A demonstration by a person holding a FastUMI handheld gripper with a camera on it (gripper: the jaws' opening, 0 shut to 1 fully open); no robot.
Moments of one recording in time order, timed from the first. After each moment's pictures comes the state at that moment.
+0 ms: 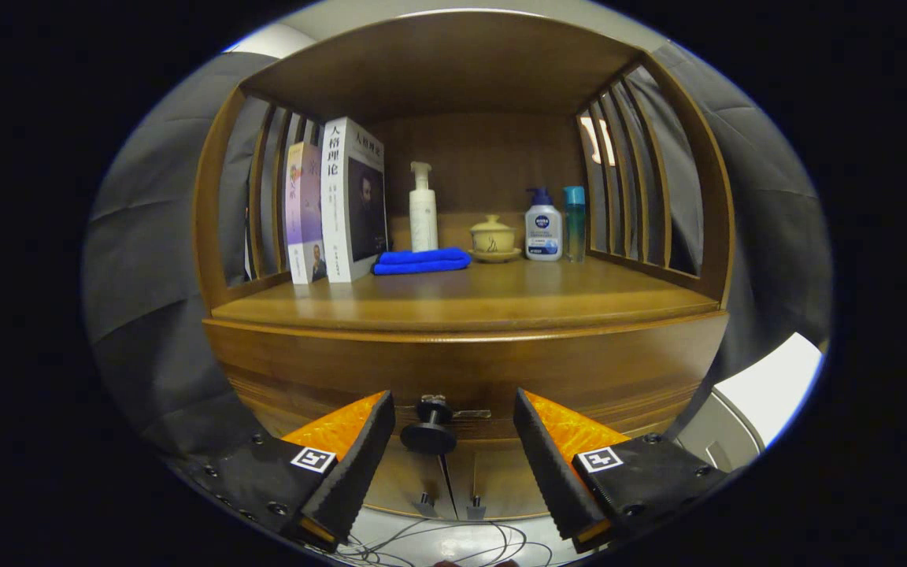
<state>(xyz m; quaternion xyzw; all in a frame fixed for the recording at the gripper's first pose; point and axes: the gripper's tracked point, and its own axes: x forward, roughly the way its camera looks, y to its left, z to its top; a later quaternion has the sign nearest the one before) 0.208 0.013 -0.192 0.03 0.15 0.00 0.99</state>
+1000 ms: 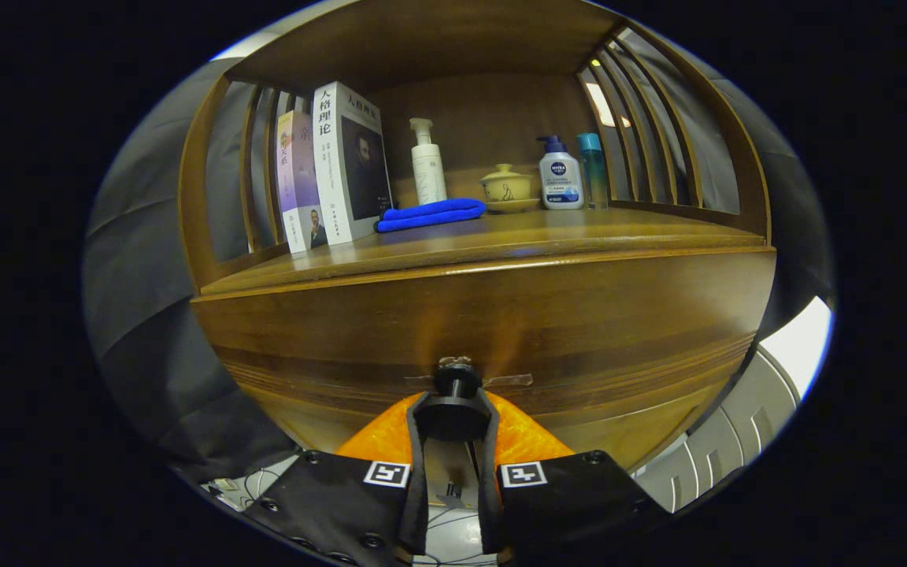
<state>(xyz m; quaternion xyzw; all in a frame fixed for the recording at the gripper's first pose) 0.220 0.030 -0.232 0.05 0.19 0.03 0.98</state>
